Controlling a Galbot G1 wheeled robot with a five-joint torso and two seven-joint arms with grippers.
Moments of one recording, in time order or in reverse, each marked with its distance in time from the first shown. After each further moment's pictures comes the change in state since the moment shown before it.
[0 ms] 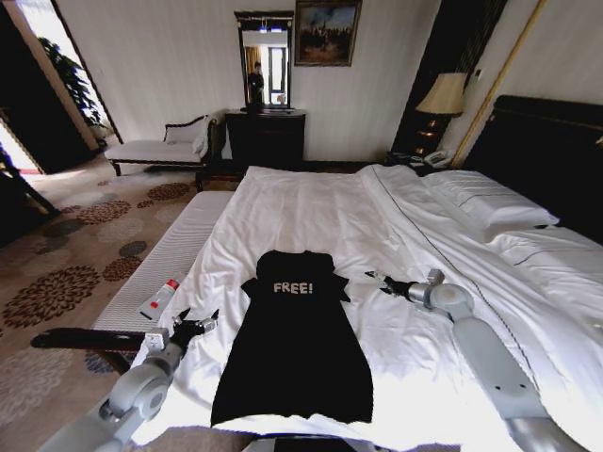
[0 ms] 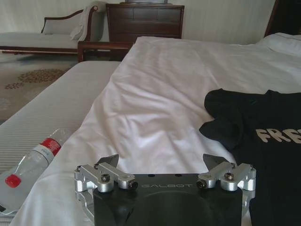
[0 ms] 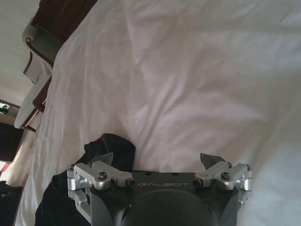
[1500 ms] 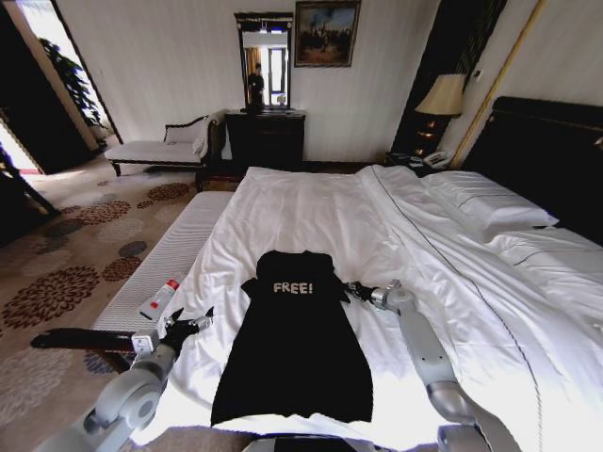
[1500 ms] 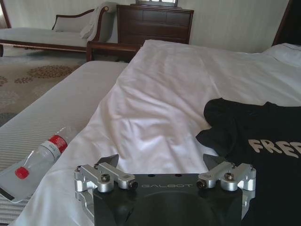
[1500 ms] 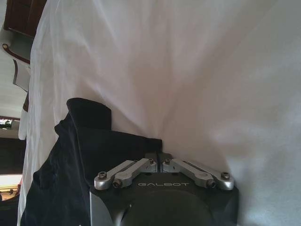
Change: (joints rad) left arm 0.103 -0.004 -0.078 -0.119 -0.049 0.014 -0.068; right arm 0.000 0.268 0.080 -0.214 -0.156 0.006 -0.053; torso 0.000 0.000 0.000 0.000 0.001
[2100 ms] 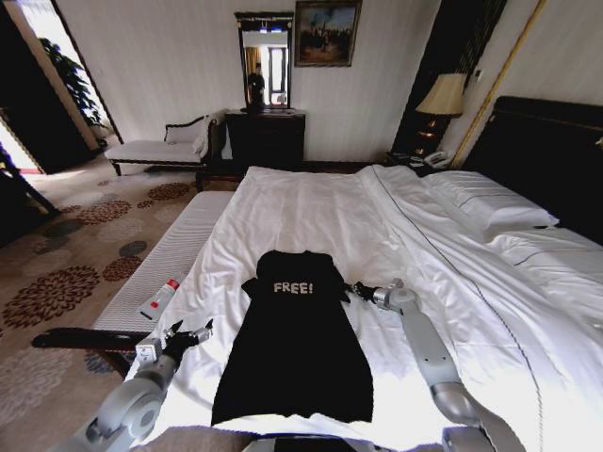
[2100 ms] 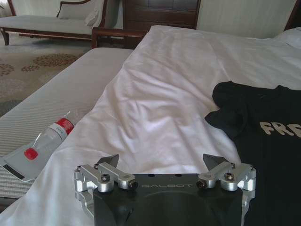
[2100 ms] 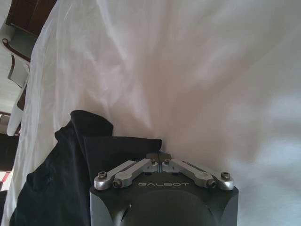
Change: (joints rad) left arm 0.005 -0.027 0.023 0.039 0.019 0.013 -0.005; right arm -0.022 -0.071 0.000 0.068 -0.051 0.004 -0.010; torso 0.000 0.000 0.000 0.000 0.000
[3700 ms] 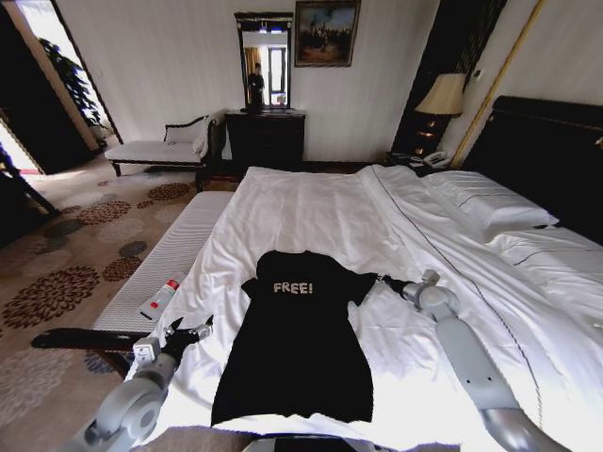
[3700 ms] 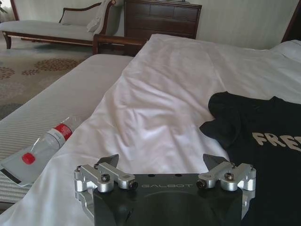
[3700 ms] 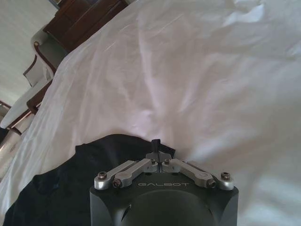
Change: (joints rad) left arm 0.039 -0.039 -0.040 -0.046 0.014 -0.004 0.004; right arm -0.086 -0.130 -0.042 0.258 -0.104 0.098 -0.037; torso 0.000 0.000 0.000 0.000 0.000
